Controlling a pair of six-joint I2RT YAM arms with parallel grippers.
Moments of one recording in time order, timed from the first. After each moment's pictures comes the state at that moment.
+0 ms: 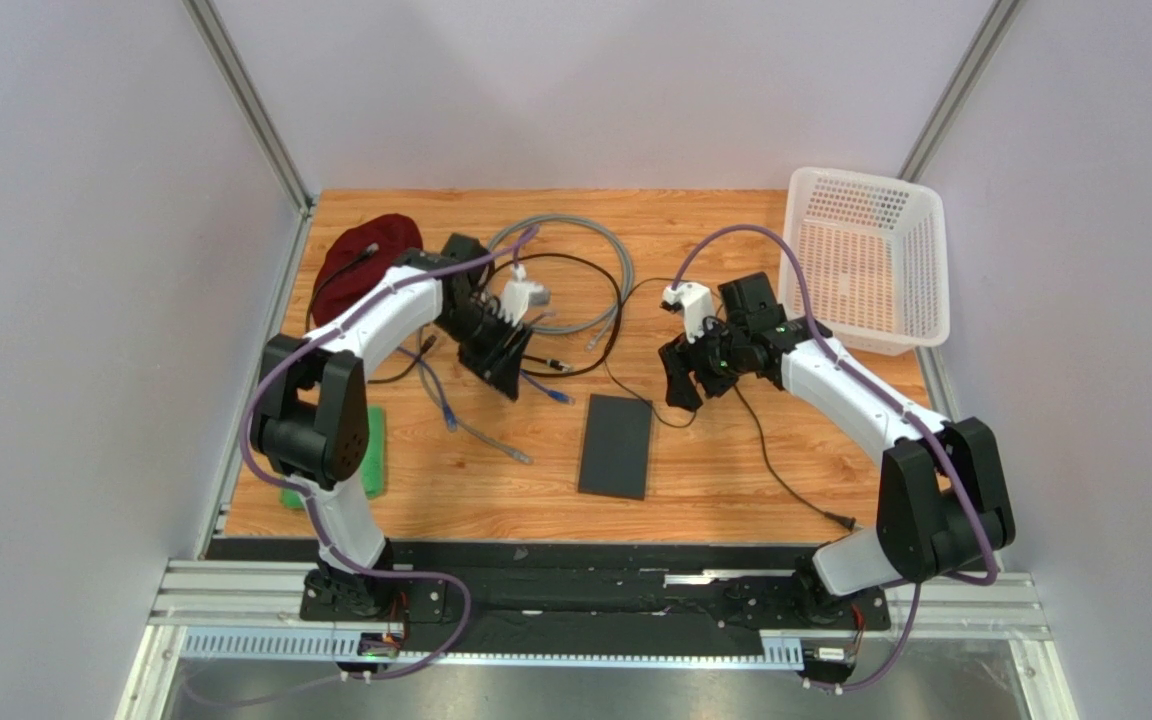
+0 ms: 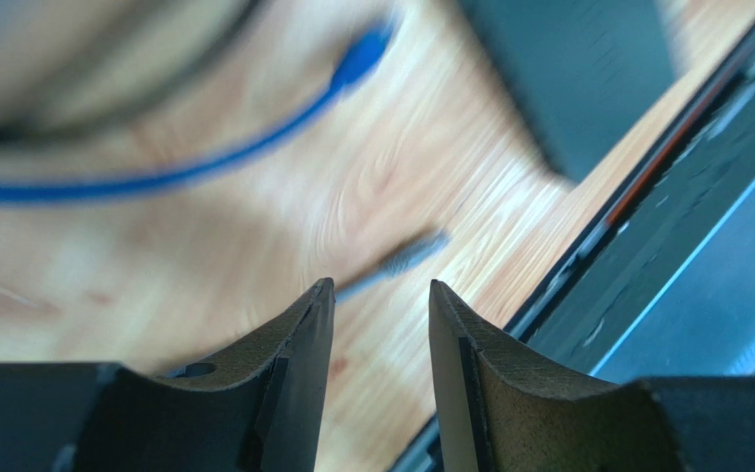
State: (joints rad) left arm -0.34 1.81 1.38 -1.01 0.56 0.38; right arm 0.36 1.46 1.00 -0.53 -0.39 -0.25
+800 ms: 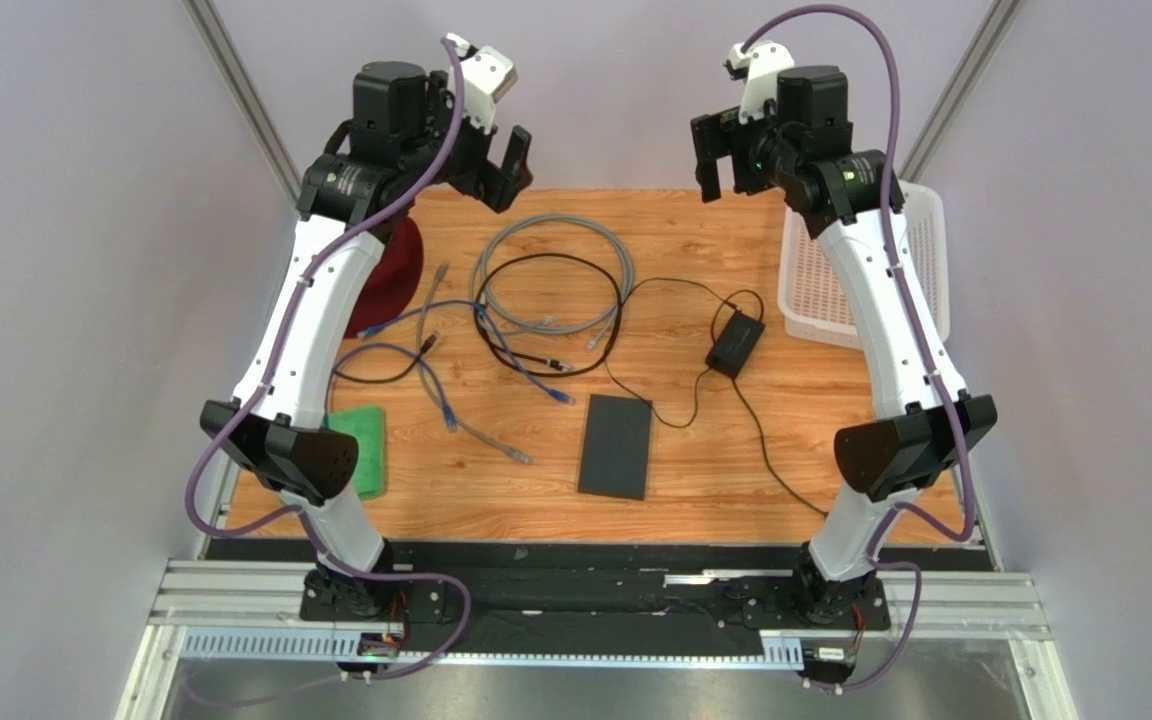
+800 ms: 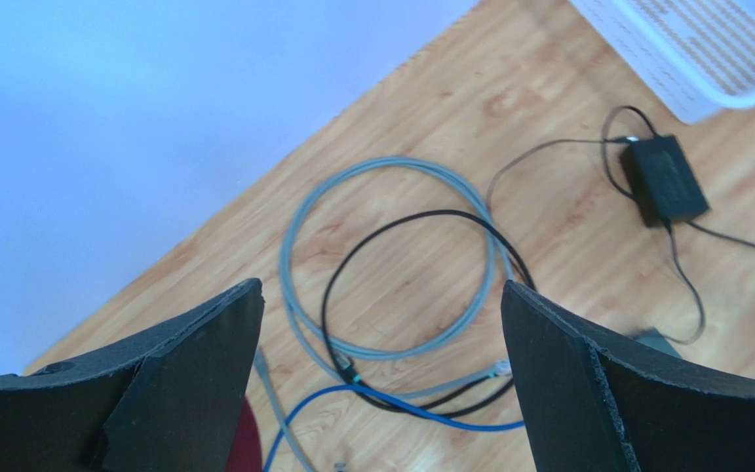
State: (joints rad) left arm -0.33 1.72 2.15 -0.79 0.32 0.27; right arm 0.27 1.77 2.15 -0.83 -0.04 -0.13
